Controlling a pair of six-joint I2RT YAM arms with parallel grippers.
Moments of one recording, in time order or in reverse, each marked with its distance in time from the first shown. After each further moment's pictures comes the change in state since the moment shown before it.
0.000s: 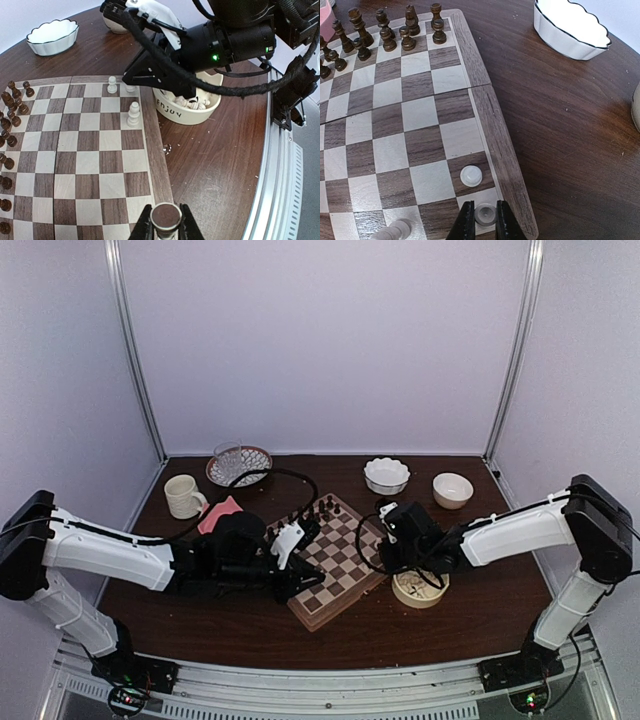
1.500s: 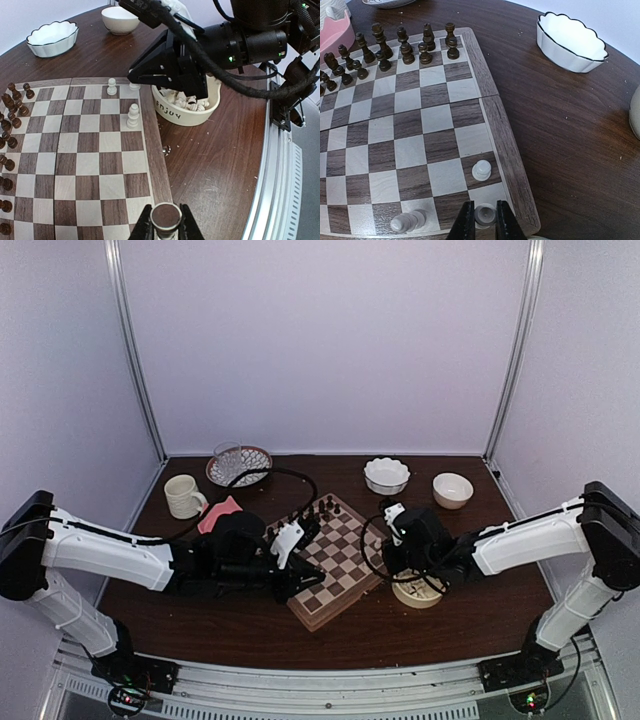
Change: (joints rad) left arm 0.000 -0.003 0.000 0.003 0.001 0.002; right arm 0.027 -0.085 -0.087 0.101 0.002 -0.013
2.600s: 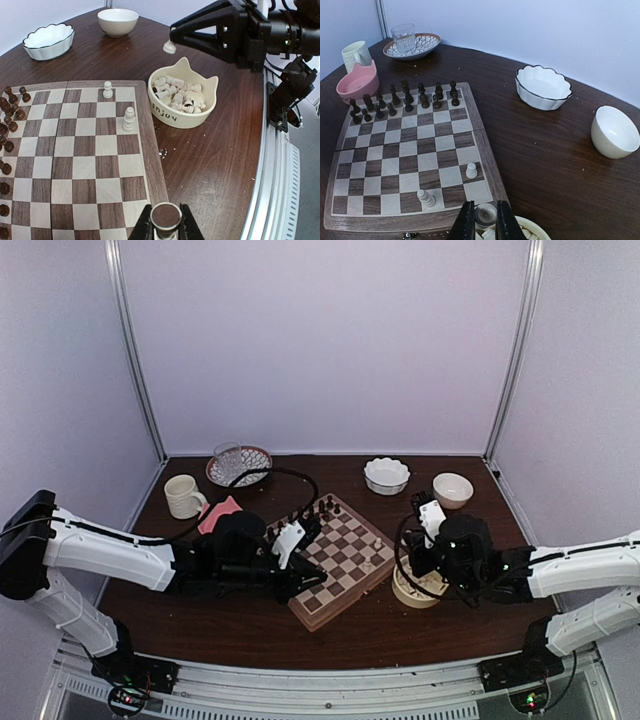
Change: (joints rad) left arm 0.000 0.010 0.001 0.022 0.016 0.001; right arm 0.088 -0.409 -0.204 0.046 0.124 -0.045
